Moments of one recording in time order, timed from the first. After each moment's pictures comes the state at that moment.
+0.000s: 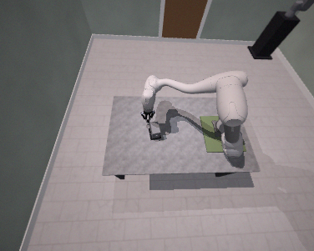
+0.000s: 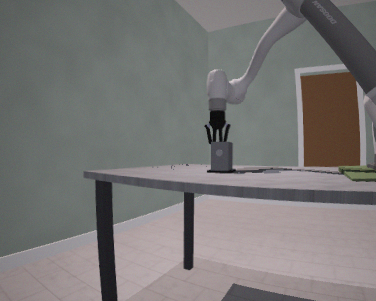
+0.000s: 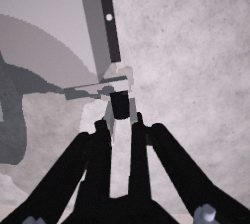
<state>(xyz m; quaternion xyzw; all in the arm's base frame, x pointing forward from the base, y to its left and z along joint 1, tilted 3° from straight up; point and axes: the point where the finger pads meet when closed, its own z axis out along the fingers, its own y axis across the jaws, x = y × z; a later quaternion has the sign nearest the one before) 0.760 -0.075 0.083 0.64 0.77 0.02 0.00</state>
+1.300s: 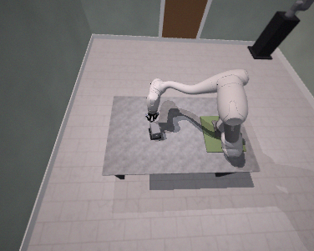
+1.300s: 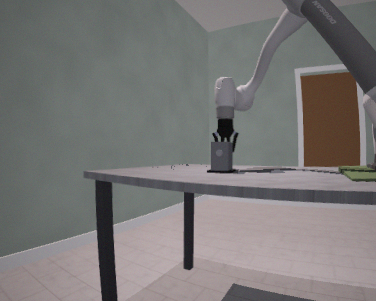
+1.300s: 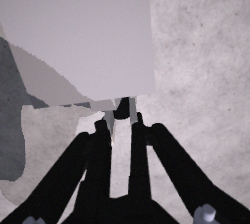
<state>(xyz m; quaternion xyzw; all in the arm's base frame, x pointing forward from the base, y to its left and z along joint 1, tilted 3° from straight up) 0.722 -0.081 0.040 0.64 0.77 0.02 0.00</state>
